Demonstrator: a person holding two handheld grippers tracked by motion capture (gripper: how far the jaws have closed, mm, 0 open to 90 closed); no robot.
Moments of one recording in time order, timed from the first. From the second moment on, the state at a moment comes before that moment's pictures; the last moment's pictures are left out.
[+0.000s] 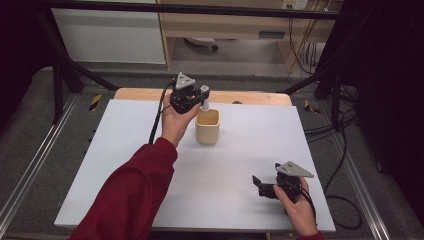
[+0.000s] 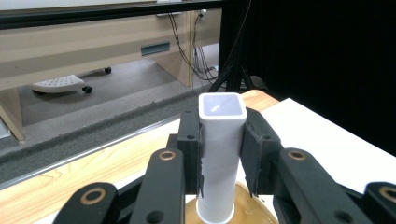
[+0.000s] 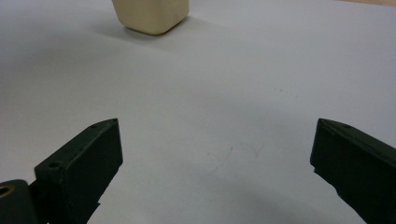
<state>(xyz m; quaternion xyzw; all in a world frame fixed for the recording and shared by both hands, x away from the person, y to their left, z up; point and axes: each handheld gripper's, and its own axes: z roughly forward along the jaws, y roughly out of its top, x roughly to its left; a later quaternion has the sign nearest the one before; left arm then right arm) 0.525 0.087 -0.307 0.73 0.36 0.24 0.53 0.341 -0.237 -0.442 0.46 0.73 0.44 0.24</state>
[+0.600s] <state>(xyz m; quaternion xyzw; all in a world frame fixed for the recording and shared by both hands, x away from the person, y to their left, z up) 0.526 0.089 -0.326 0.73 0.38 0.23 0.52 0.341 -0.236 -0.442 0.46 0.73 0.44 0.23</state>
